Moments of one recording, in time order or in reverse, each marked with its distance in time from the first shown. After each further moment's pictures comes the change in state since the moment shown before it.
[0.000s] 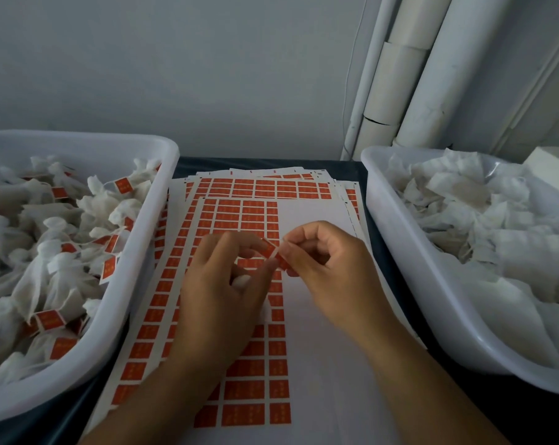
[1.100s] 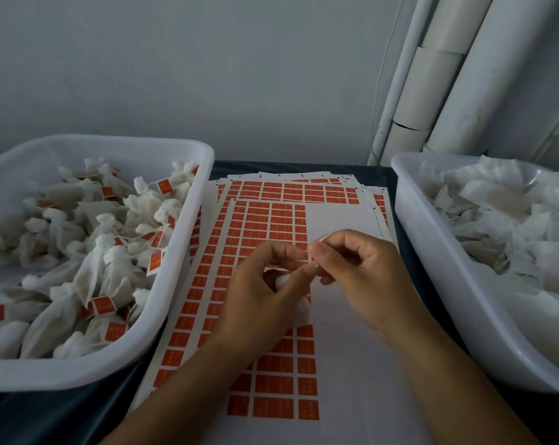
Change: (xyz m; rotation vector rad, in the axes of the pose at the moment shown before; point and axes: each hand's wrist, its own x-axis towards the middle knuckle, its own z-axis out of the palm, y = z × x) left_hand 0.000 -0.006 0.000 -0.403 -0.225 -0.195; right_hand 0.003 0.001 -0.004 0.075 -0.082 -0.060
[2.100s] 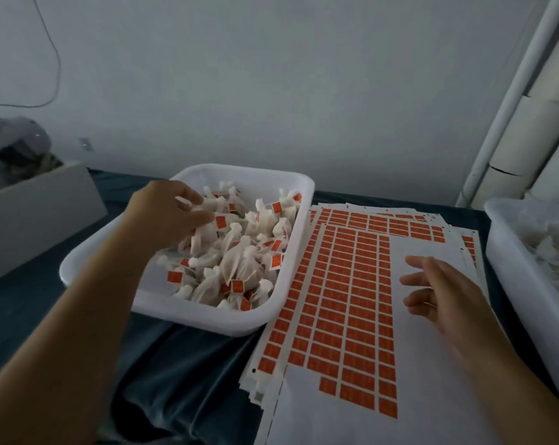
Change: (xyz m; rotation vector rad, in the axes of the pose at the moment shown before) left_hand 0.006 0.078 -0.252 0.789 0.404 -0.318; right_hand 0.005 0.016 0.003 0.050 0.039 0.199
